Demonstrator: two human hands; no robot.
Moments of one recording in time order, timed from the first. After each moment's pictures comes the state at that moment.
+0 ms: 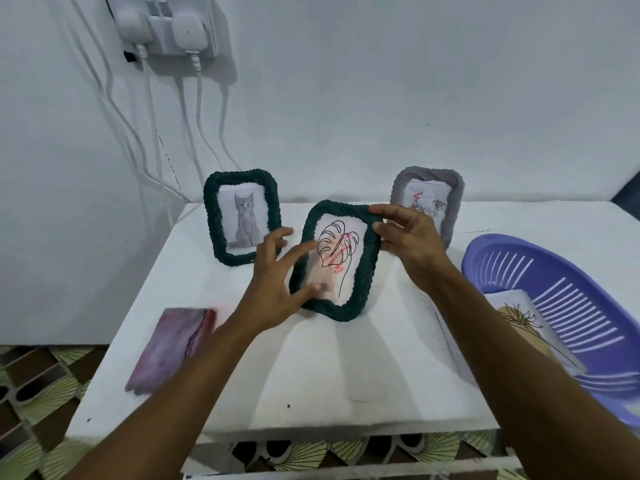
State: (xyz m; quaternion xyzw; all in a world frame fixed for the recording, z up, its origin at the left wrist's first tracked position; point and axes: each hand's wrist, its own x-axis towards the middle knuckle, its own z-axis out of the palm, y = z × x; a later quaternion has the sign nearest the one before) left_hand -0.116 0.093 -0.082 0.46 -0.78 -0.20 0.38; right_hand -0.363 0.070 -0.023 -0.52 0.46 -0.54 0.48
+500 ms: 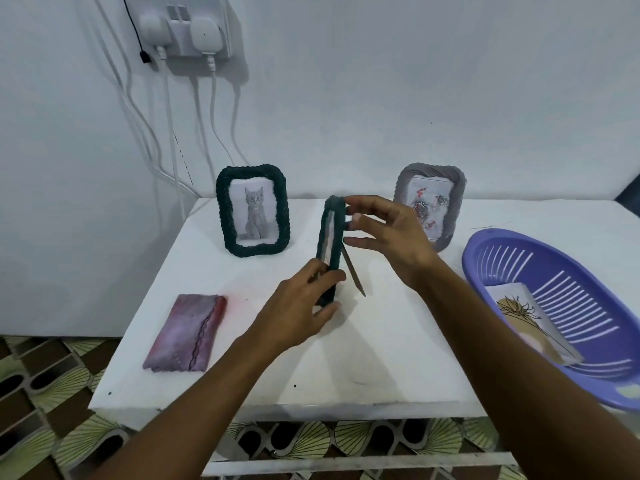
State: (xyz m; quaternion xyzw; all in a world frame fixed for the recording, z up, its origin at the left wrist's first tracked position) left_hand -0.136 0.147 -0.080 0.44 -0.84 -0.13 0.29; right_hand -0.327 0.103 0.000 -0.56 0.41 -0.51 0.50
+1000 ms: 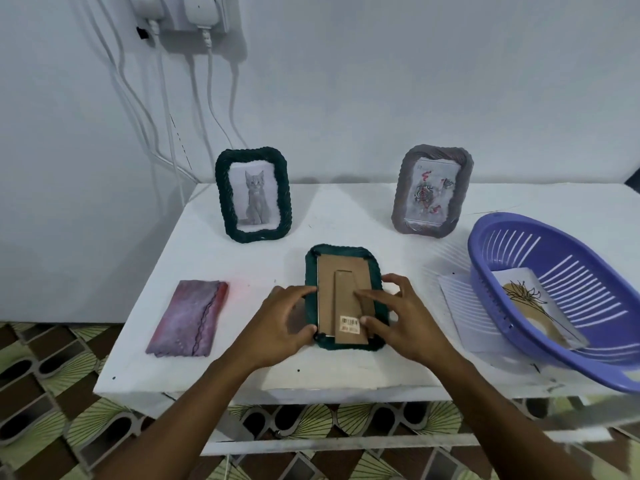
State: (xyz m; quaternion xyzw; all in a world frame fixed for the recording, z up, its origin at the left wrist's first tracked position) left_hand -0.098 0.174 -0.122 0.52 -0.75 -0.34 0.24; right_hand -0.361 0.179 -0.128 -0.74 0.59 -0.24 0.23
